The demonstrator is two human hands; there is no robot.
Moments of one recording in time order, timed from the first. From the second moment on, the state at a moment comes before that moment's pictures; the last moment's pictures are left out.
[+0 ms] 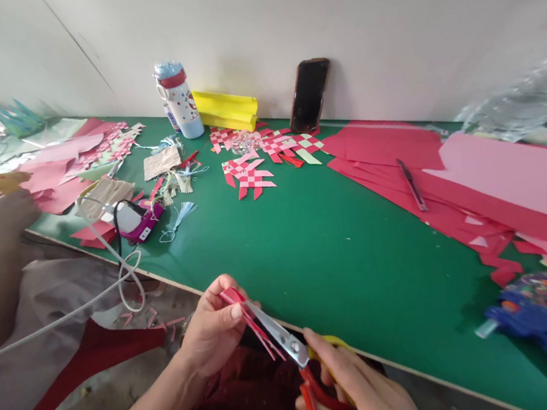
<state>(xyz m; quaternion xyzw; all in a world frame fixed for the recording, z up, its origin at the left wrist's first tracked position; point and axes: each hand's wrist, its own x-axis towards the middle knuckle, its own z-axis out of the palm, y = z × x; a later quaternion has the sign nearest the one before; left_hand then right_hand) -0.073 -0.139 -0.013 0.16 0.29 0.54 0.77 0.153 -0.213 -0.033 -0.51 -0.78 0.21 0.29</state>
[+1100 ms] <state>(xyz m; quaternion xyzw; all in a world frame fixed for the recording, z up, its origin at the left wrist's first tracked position) -0.069 -0.156 -0.005 0.74 0.32 0.49 0.33 0.123 -0.181 0.001 -0.41 -0.34 0.72 0.44</state>
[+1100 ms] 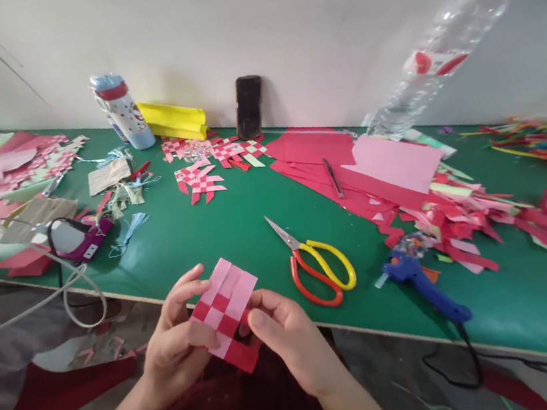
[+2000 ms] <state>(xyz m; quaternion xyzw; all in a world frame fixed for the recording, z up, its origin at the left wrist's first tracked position) -0.064 -0.148 0.006 0.41 0.41 0.36 0.73 0.119 -0.192 -0.016 -0.54 -0.35 0.62 0.46</state>
